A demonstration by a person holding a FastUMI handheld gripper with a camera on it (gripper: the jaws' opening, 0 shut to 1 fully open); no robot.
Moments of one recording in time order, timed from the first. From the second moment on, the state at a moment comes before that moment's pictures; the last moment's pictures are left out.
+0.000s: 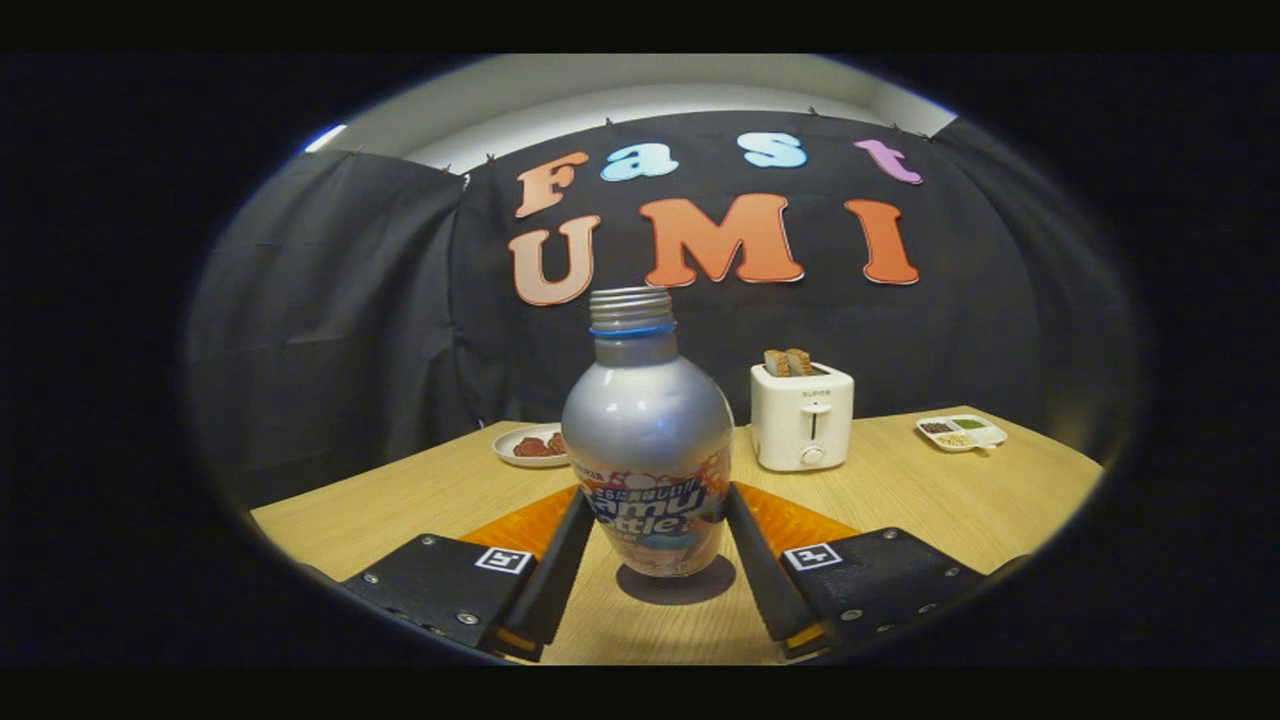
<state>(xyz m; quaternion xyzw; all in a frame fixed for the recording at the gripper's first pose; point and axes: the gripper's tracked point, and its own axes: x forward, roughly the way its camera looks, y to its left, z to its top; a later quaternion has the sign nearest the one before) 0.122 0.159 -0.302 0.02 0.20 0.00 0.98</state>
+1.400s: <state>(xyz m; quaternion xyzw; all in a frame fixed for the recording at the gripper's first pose) 0.118 0.162 -0.354 0.07 0.29 -0.01 0.95</state>
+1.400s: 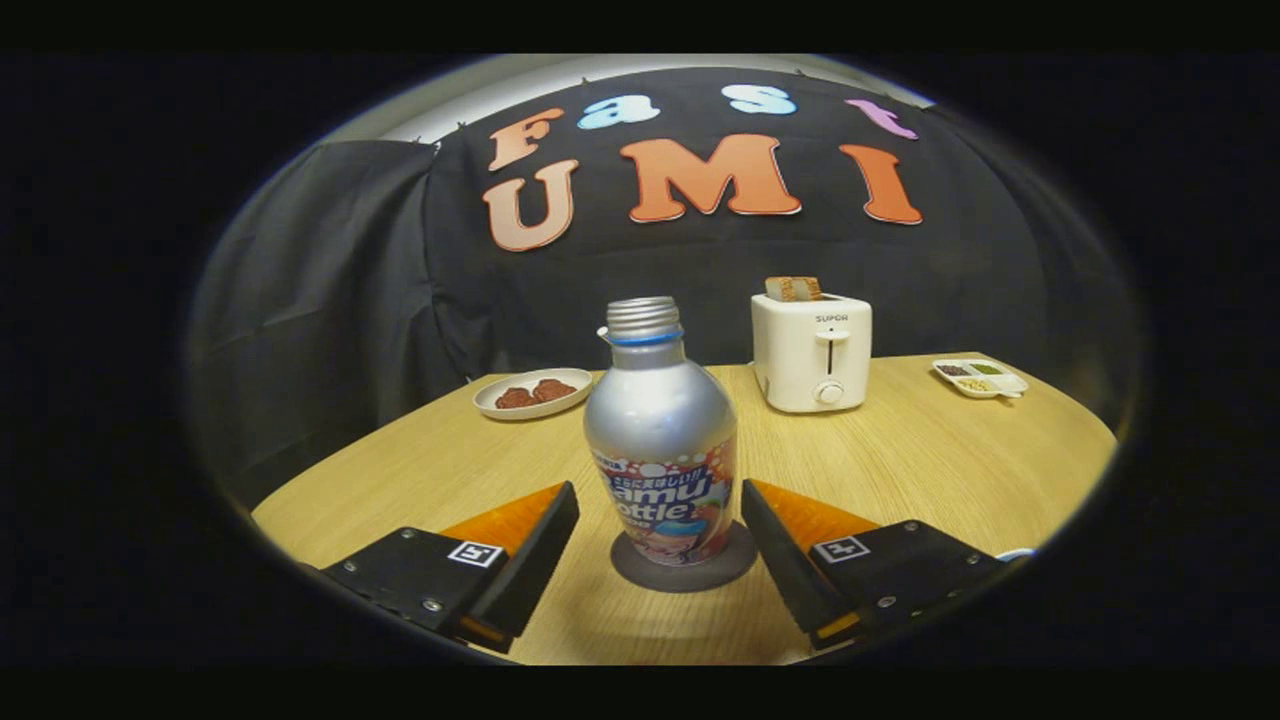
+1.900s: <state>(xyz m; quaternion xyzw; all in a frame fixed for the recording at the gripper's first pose) 0.076 0.153 -0.238 0.06 0.20 0.04 0.98</state>
